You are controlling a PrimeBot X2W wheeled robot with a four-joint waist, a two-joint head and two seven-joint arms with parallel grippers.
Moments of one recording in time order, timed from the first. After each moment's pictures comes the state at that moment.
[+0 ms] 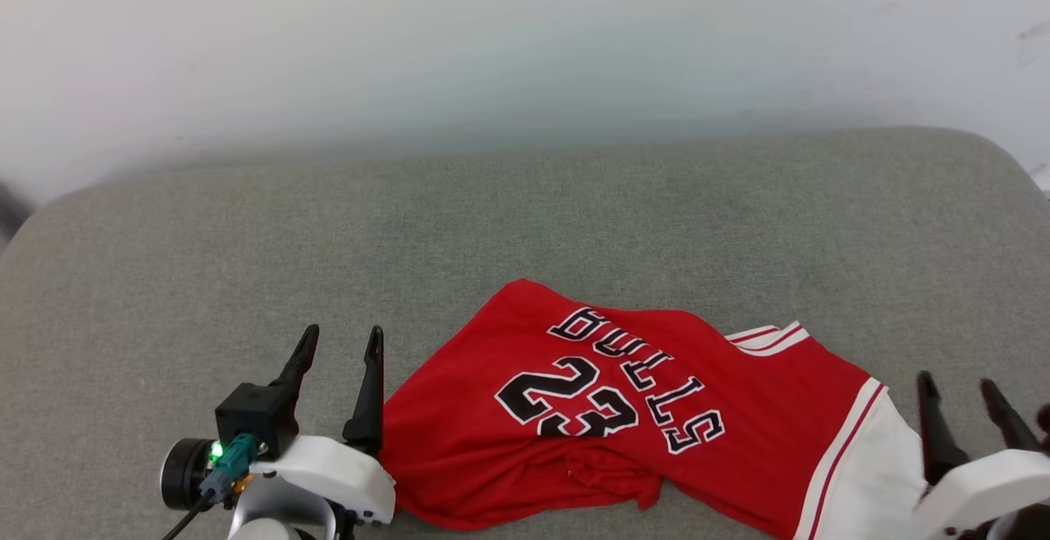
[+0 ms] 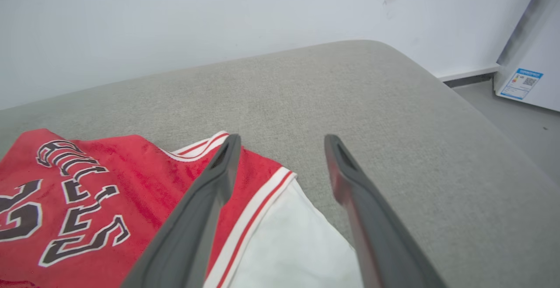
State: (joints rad) left arm -0.10 0.27 -0.31 0.13 -0.40 0.13 -0.18; right arm 0.03 -0.09 -0.25 0.10 0.18 0.13 0.12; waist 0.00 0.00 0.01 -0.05
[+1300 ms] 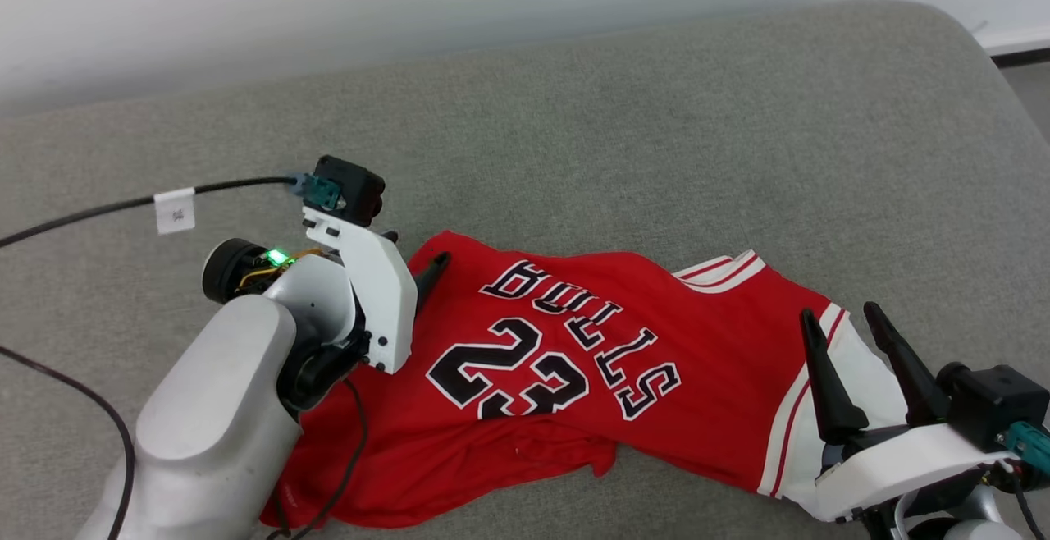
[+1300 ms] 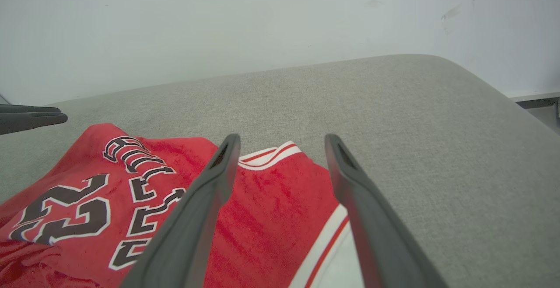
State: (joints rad) left arm -0.61 0.36 -0.50 0.36 -0.60 -0.12 0.48; right arm 0.01 -0.05 0.01 -0.07 0.19 0.13 0.00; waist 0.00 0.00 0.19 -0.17
